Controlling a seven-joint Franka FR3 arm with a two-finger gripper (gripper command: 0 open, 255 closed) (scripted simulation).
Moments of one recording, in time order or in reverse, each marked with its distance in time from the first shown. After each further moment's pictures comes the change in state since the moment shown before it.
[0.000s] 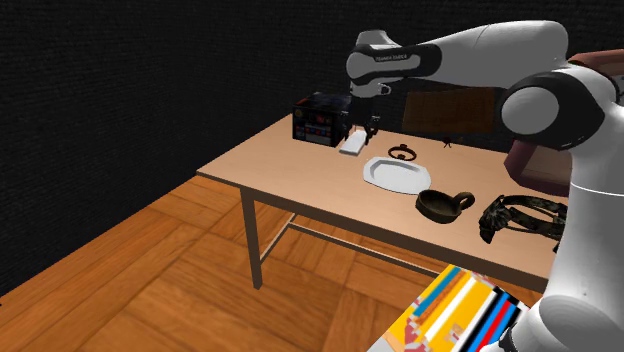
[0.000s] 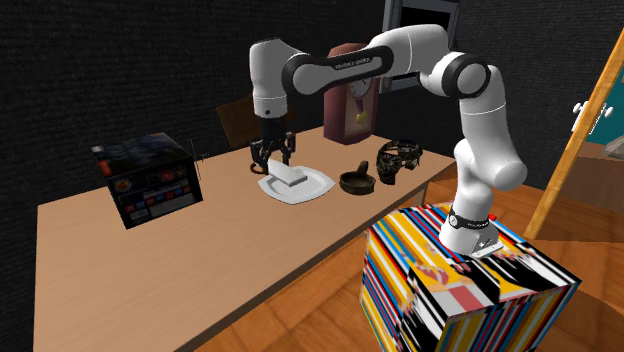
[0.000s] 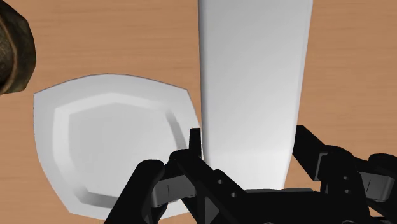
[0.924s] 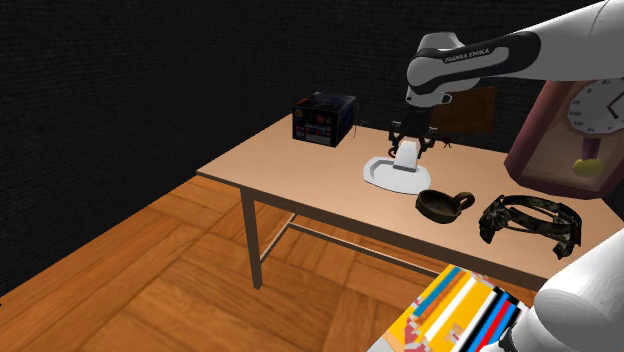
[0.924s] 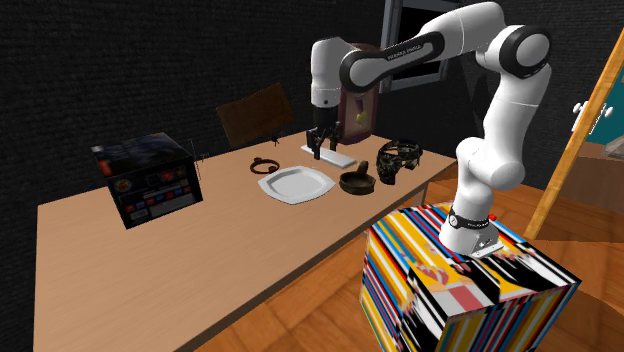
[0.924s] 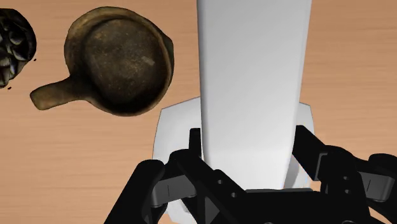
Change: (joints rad) arm -0.094 -0.500 -0.072 -0.640 -0.001 0.140 -0.162
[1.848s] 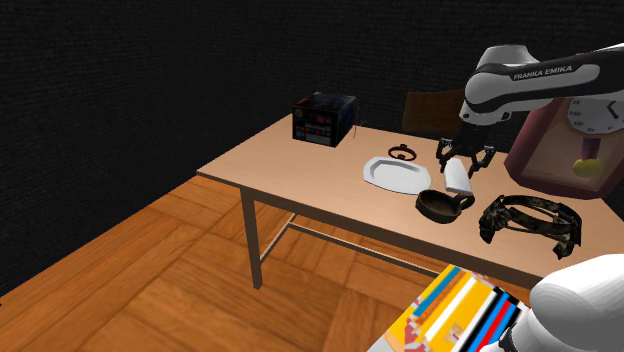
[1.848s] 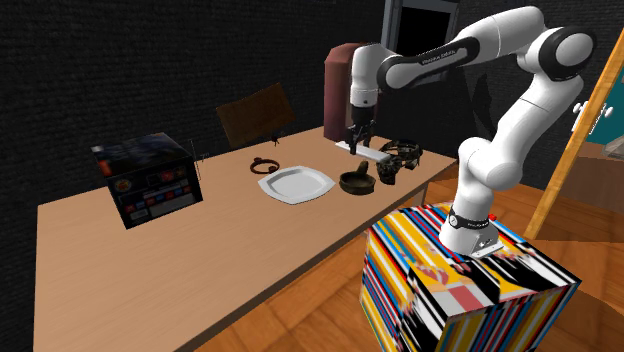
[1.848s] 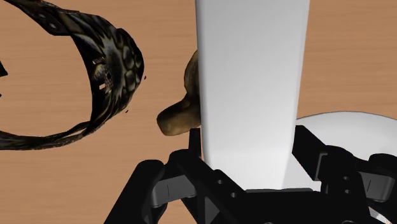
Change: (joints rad) arm -0.090 -0.347 -0.109 -0.371 -0.072 0.028 -0.157
